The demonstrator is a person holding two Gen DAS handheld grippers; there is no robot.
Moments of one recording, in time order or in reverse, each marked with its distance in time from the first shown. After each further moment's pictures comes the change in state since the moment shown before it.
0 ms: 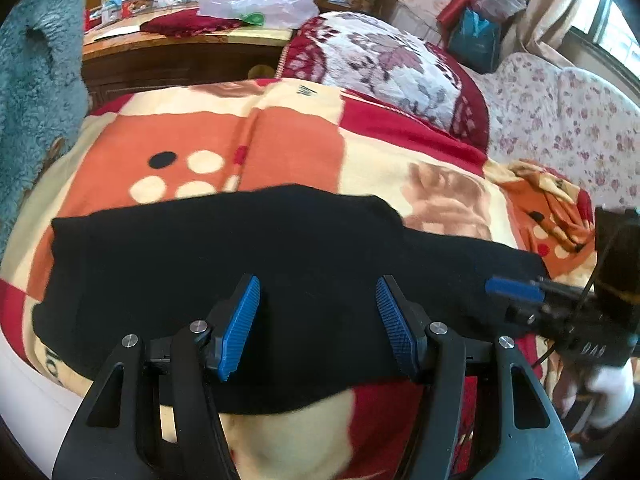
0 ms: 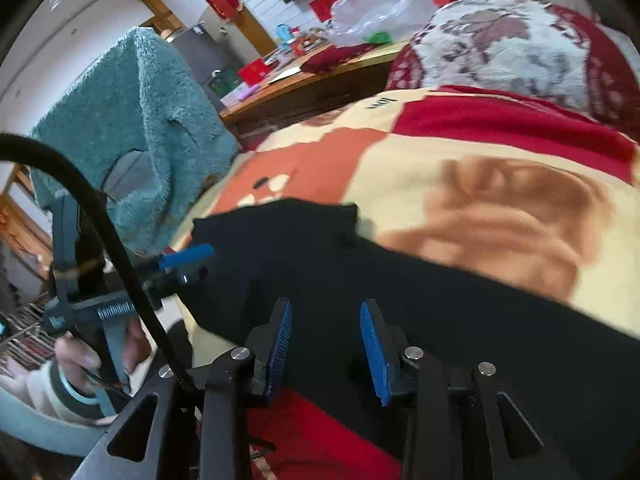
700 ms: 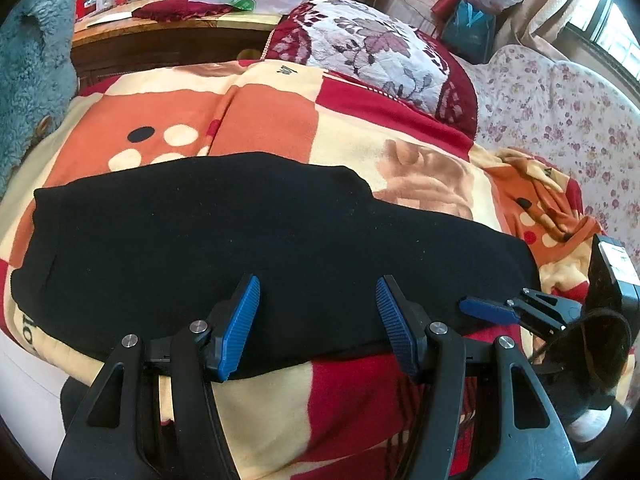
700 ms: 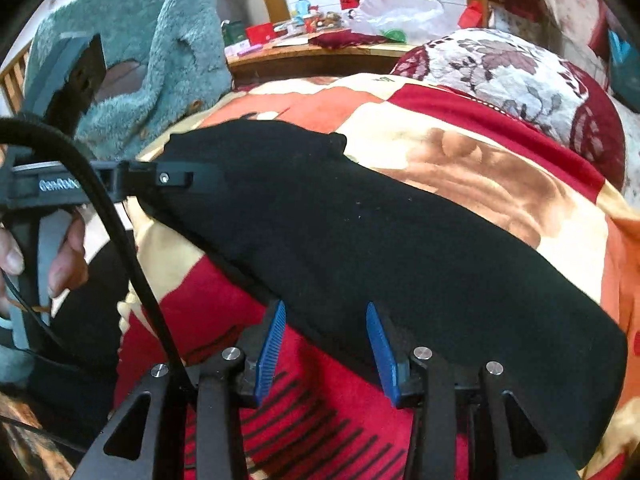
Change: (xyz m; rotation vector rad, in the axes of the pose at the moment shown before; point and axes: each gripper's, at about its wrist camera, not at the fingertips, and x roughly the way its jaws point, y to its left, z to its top) left arm 0.001 -0.015 -0.014 -0.028 0.036 -0.033; right arm 0.009 0.021 -0.047 -0.290 0.074 -0.200
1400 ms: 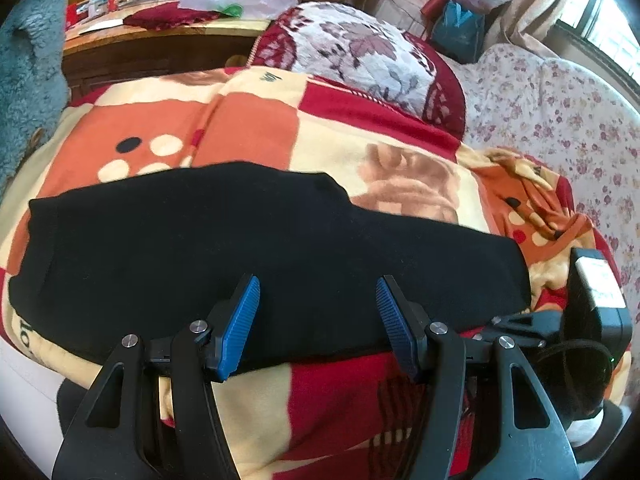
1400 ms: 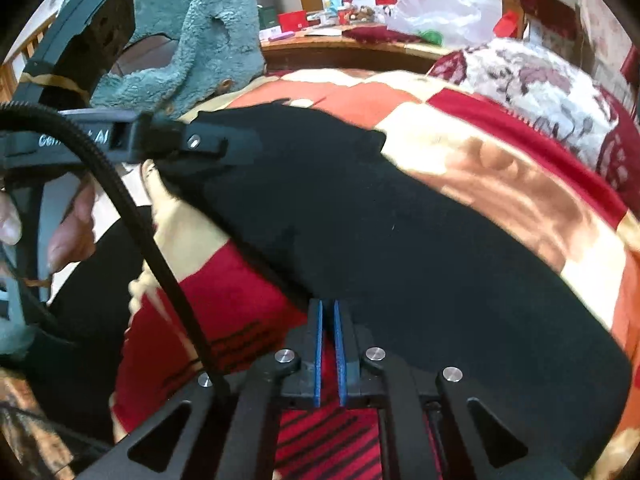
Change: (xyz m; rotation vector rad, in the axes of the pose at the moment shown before) left arm -0.003 -0.016 -0.001 0.030 0.000 -0.022; right arm 0.007 0.009 -0.003 -0.049 0.023 0.091
